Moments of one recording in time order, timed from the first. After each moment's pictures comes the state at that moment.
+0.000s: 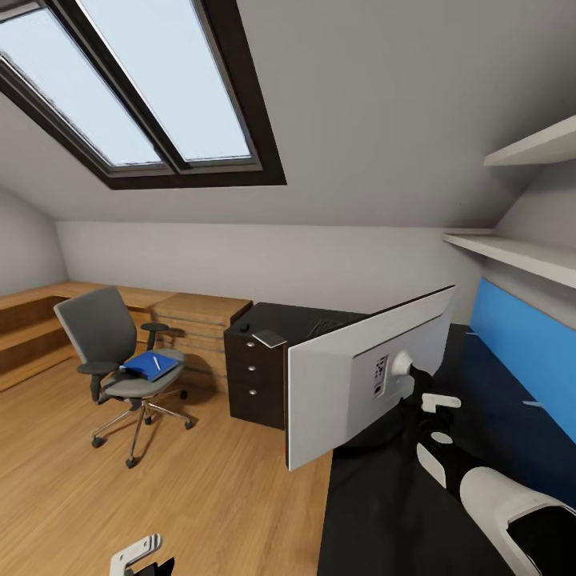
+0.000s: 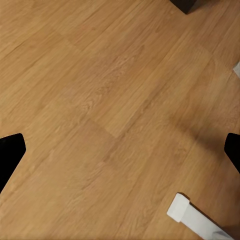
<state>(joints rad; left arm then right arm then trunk) 0.02 0.18 -0.12 -1.07 0.68 0.30 0.19 -0.84 -0.16 0.38 -0.17 -0.44 -0.28 -0.24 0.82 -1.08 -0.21</state>
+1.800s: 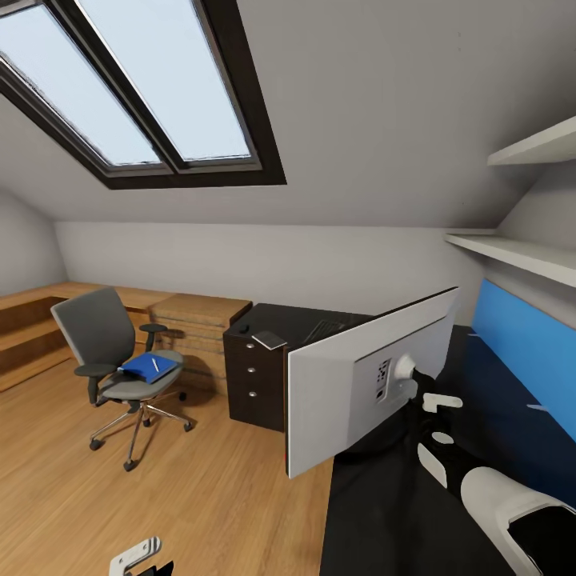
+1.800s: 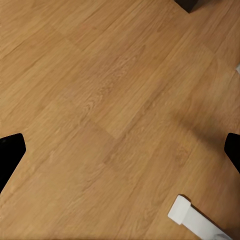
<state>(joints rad) 0.02 0.18 -0.12 -1.06 0.68 0.30 0.19 -0.84 -0.16 0.38 -0.17 -0.44 -0.28 -0.24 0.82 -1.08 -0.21</state>
